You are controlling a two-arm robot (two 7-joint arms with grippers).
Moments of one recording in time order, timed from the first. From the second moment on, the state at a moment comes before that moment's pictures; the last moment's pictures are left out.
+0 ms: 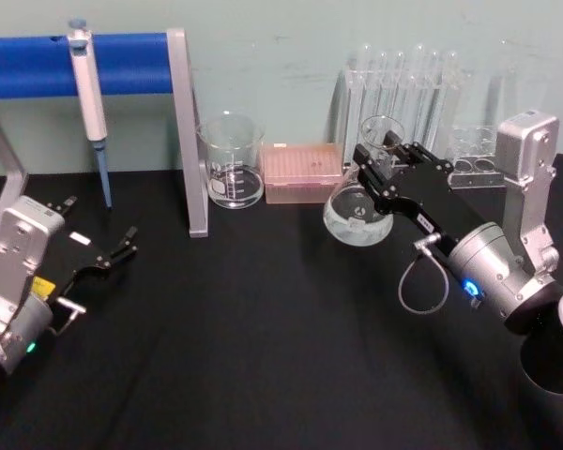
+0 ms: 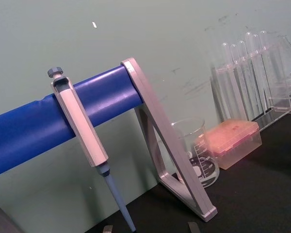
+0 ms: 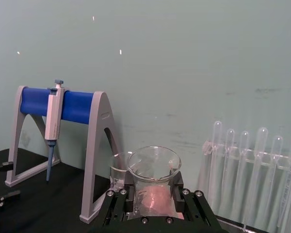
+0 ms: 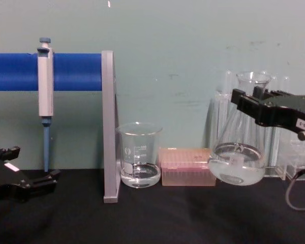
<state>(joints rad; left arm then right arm) -0.20 0.60 0.45 -1.41 -0.25 -0.12 0.03 0.20 0.32 -0.31 -1.57 0.36 -0.06 0.22</state>
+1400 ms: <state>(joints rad) -0.20 0.60 0.45 -1.41 -0.25 -0.12 0.03 0.36 0.33 -0.52 -1.47 0.40 -0.09 0.59</state>
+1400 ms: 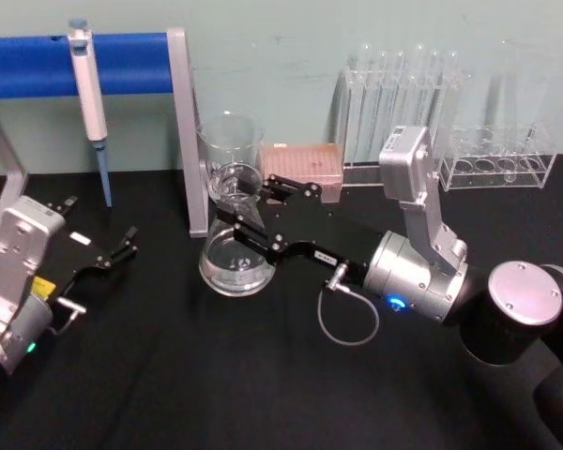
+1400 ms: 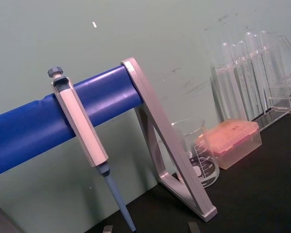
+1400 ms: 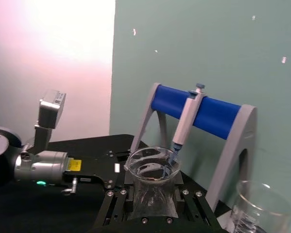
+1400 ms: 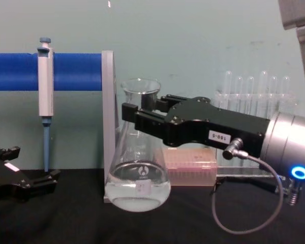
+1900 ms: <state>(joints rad) -0.20 0.60 0.45 -1.41 -0.25 -0.12 0.03 0.26 0.33 -0.39 -1.54 0.33 -0.11 0.33</state>
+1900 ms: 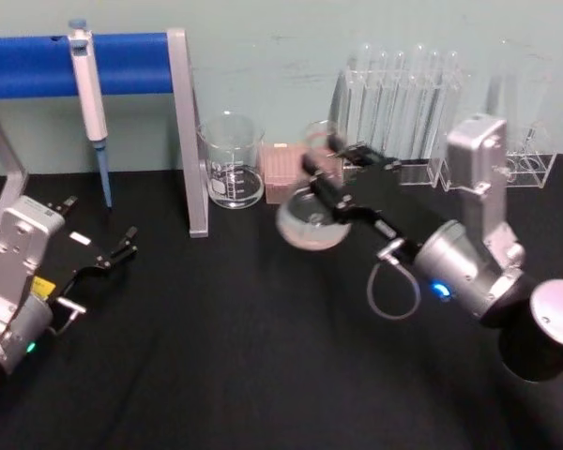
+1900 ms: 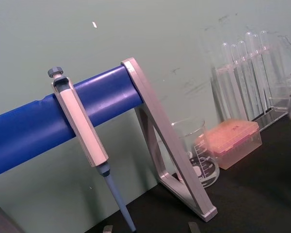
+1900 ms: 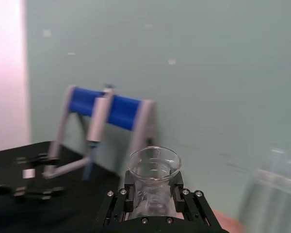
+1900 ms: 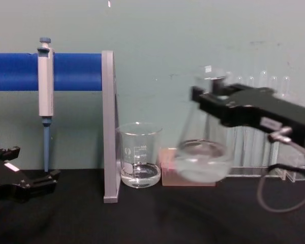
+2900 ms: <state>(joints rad) -0.20 0.60 0.45 -1.41 -0.25 -0.12 0.03 0.12 0.31 -0.19 -1.65 0.20 -0.04 0.13</state>
